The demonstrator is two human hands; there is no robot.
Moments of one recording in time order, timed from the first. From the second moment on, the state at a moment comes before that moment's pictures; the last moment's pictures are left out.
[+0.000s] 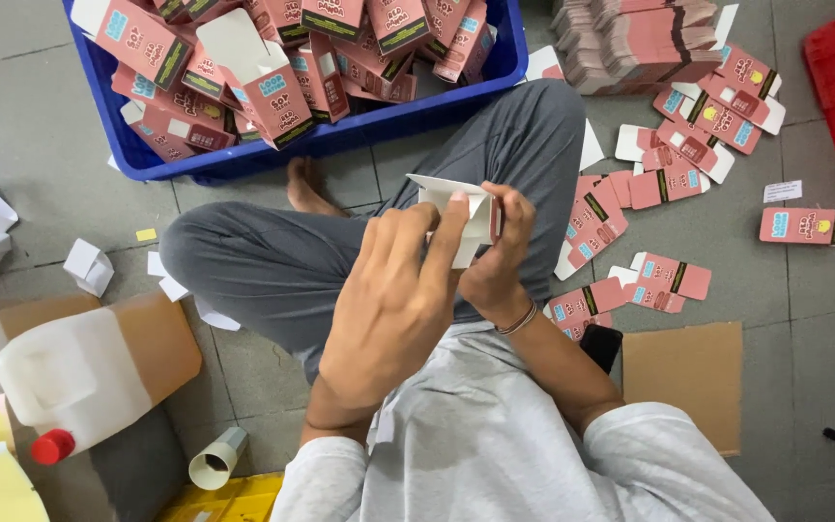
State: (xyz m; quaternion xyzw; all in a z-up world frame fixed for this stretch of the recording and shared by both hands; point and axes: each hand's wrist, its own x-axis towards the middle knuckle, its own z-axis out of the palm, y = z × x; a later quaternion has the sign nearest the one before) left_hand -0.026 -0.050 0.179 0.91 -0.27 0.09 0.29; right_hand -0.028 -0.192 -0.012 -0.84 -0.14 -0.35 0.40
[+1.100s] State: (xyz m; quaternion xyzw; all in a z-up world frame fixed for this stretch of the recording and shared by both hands) left_hand -0.017 -0.079 0.092 0.86 -0.26 0.36 0.25; right_hand 0.004 -0.164 0.005 -0.76 -0.05 -0.52 0.39
